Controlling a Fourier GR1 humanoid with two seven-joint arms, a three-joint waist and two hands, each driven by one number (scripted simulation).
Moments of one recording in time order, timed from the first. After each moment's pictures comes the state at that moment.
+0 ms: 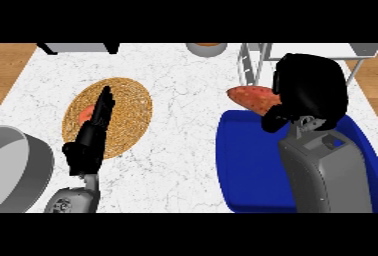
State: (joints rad) left arm -0.12 0.04 -0.05 -1.58 -0.16 0.16 0.05; right arm -0.64 -0.02 0.08 -1.76 1.45 0.72 0.68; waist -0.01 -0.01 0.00
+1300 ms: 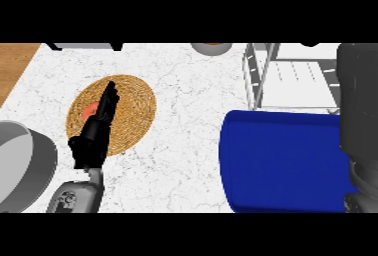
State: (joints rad) left arm -0.17 0.03 -0.05 -1.54 -0.17 0.15 0.04; right arm -1.04 -0.24 -0.26 -1.31 1.27 0.52 0.62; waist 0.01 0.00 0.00
